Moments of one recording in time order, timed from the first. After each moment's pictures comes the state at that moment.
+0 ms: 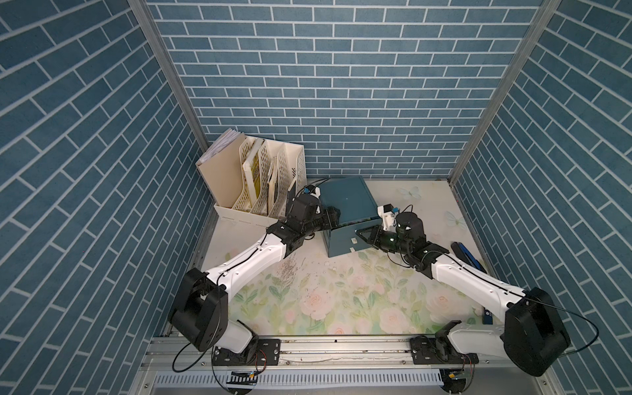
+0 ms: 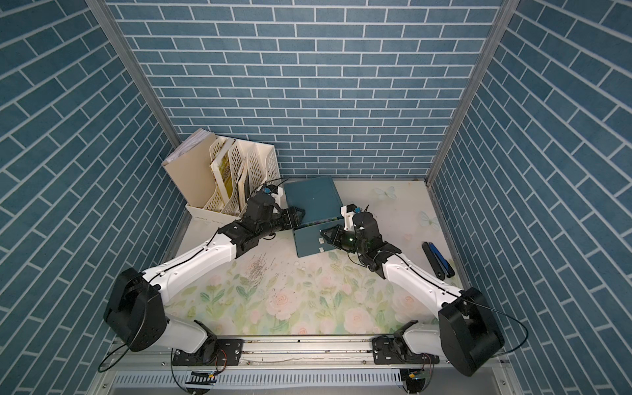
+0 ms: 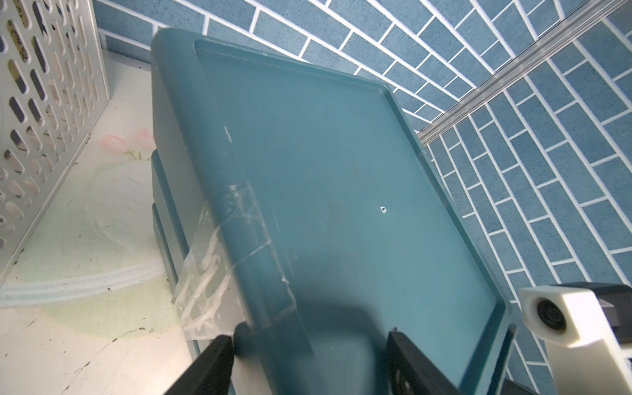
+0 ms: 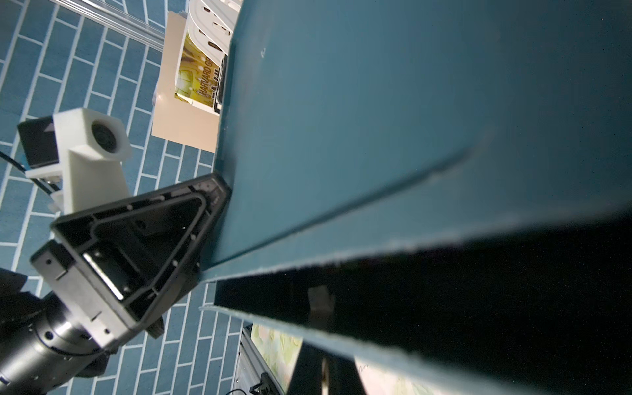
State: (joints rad) left arm -0.60 1.48 1.10 -0.13 0.04 -0.65; right arm 0.60 1.27 0.78 0.04 -0.43 0.91
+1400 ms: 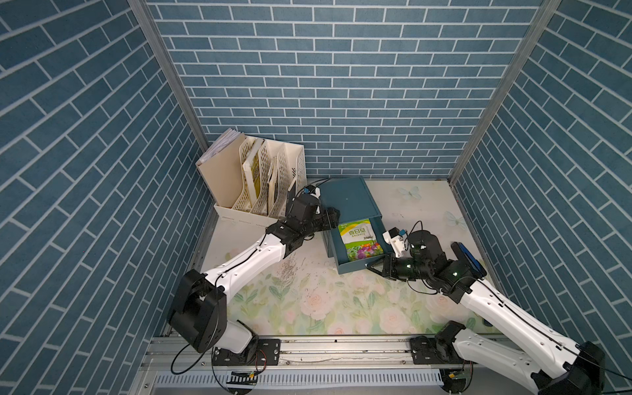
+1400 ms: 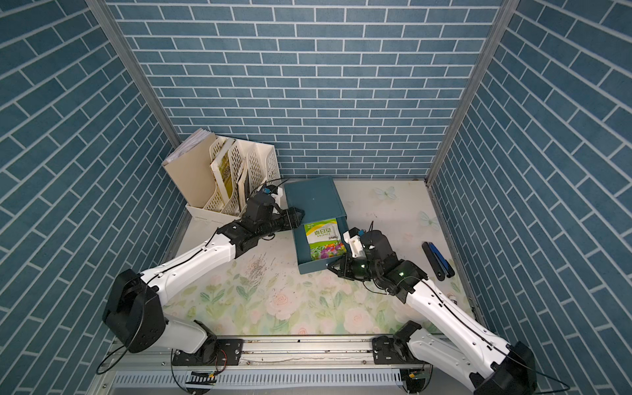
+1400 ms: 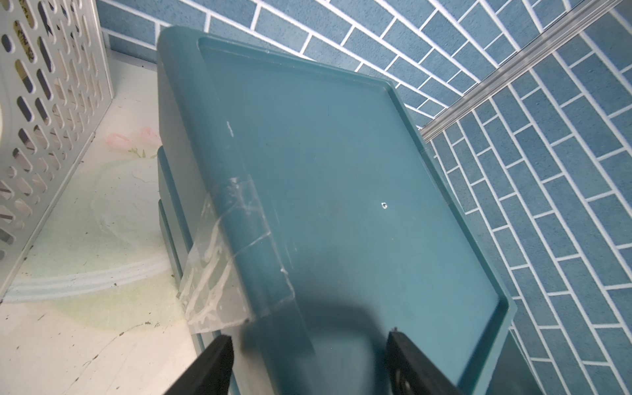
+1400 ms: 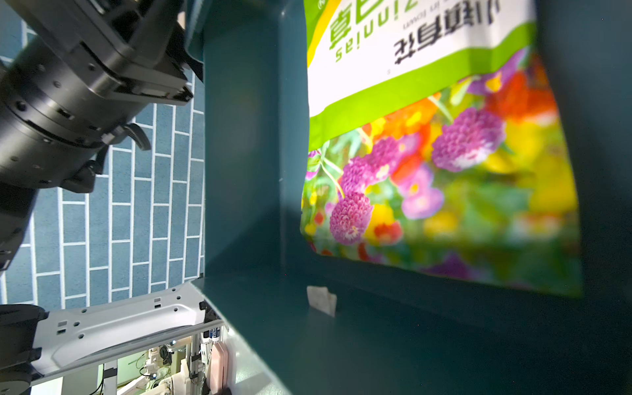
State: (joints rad) left arm -0.60 1.47 1.11 -0.17 0.03 -0.64; right arm 0.70 0.93 0.75 -0.50 -0.48 0.84
